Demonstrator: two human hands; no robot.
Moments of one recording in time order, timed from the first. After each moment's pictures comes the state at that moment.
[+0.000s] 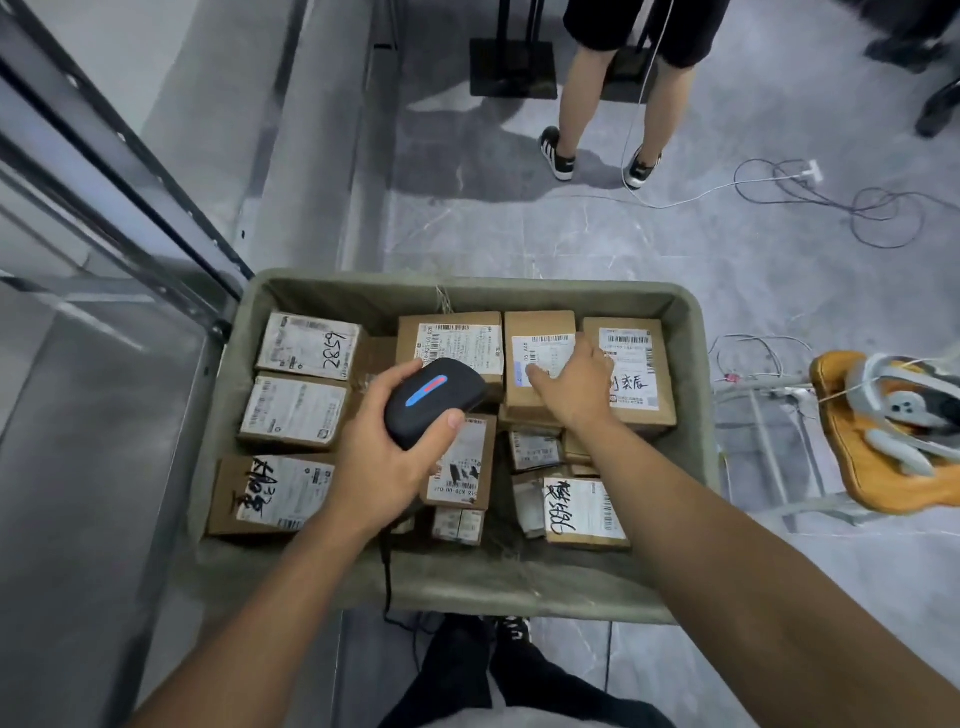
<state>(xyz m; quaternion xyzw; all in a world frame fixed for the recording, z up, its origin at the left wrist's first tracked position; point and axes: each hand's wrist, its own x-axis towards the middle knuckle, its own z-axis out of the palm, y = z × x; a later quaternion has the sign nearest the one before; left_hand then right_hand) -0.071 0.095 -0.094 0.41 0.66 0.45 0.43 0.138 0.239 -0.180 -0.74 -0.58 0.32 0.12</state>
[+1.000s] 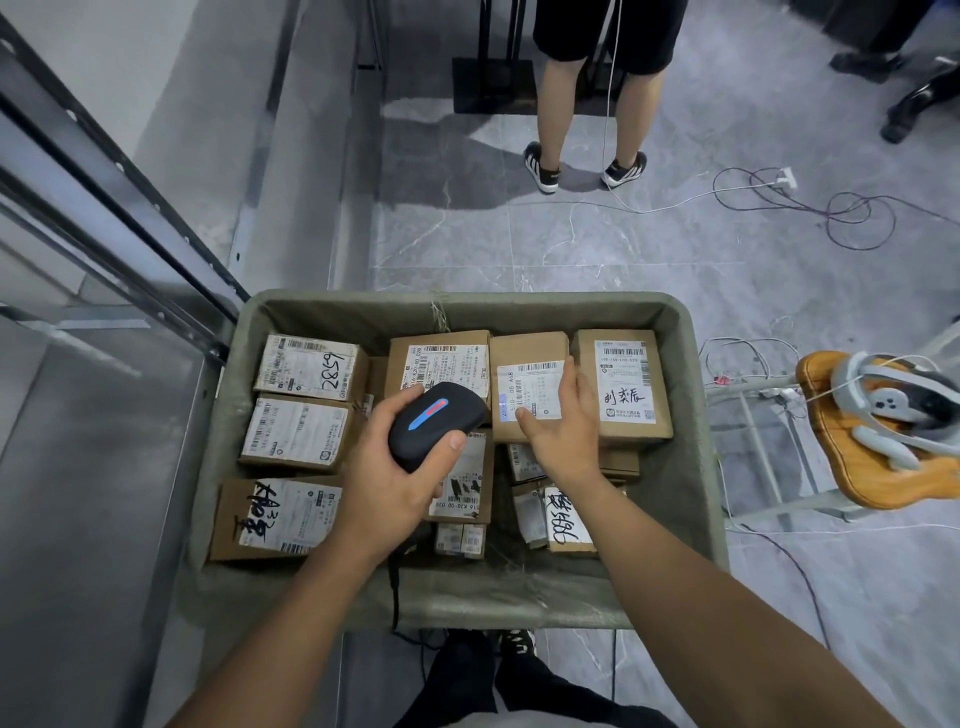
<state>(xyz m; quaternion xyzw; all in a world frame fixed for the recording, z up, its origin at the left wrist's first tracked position) -0.069 0.090 -0.095 0.40 0.65 0.46 0.45 0.133 0.181 -0.191 -0.69 -0.57 0.36 0.26</state>
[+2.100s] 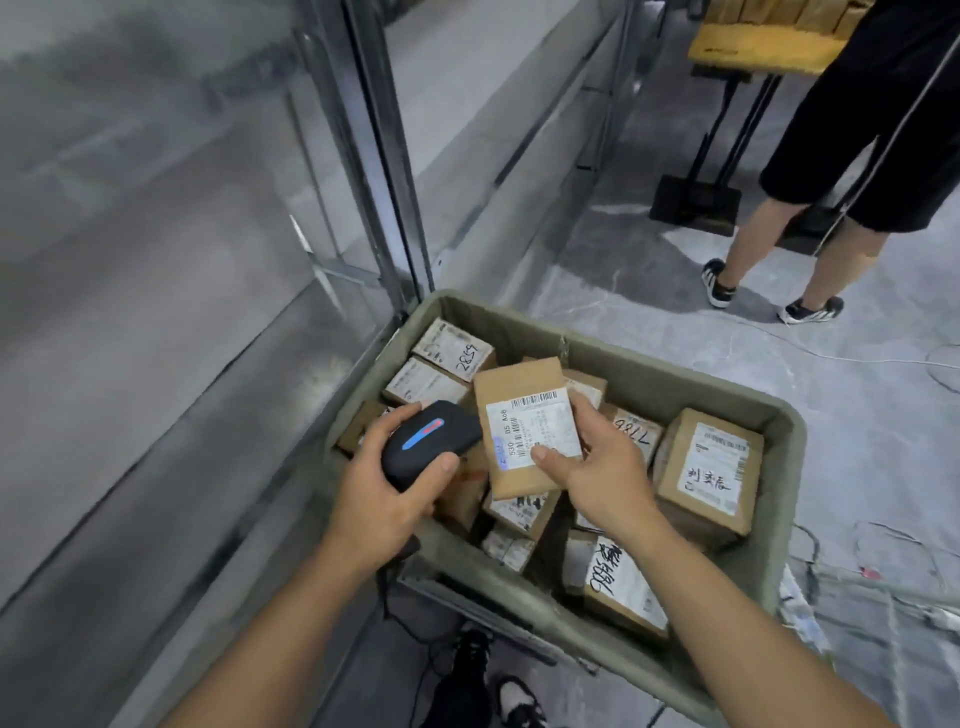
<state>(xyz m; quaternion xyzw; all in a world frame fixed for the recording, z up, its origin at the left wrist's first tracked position) -0.056 -0.034 -0.038 0.32 0.74 0.54 0.26 0.124 0.135 -0.070 -0.41 -0.71 0.52 0.22</state>
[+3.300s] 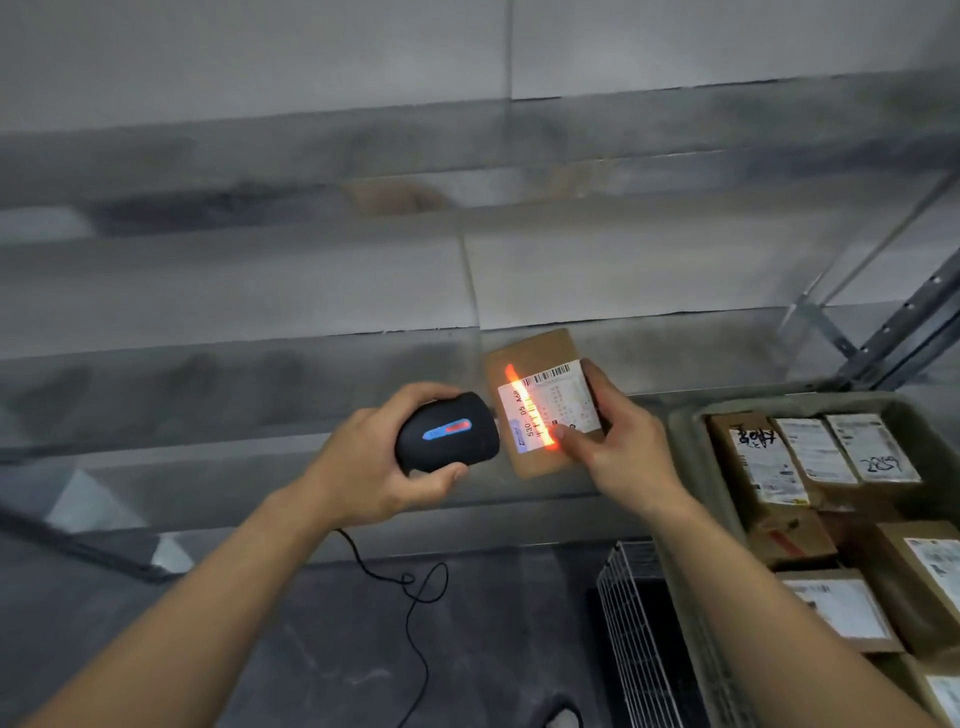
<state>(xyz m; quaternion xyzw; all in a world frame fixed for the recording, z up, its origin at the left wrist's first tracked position) 0.058 -0.441 0.056 0.18 0.91 0.37 -0.05 0.016 -0.160 0.019 0.07 -0.86 0.51 0.00</state>
